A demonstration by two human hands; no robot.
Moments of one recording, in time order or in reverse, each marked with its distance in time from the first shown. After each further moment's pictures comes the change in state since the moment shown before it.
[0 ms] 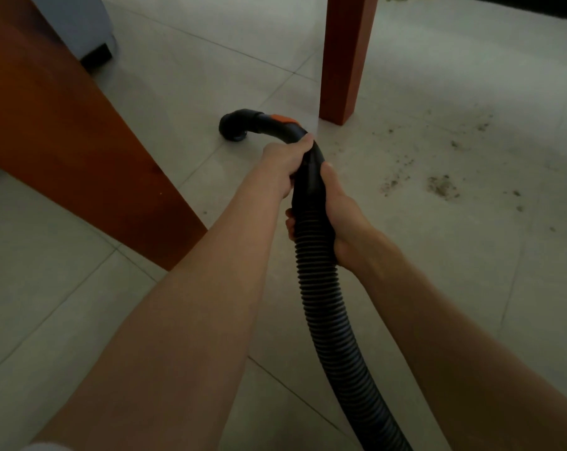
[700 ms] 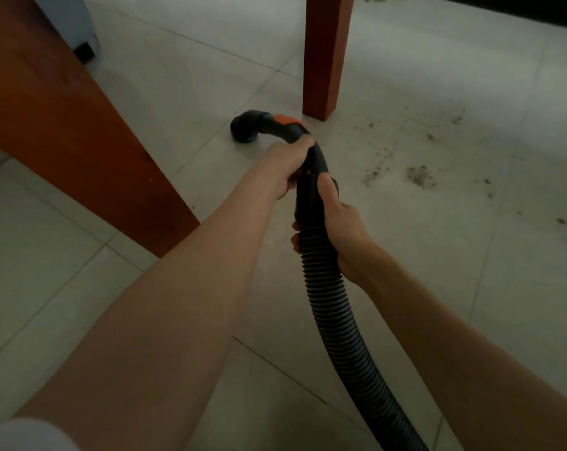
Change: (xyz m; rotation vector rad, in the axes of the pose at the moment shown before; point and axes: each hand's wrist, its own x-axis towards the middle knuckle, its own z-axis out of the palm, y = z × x) left_hand -0.032 -0.005 0.016 0.126 -0.074 0.011; right_hand -0.040 0.014 -0.019 -0.227 0.133 -0.148
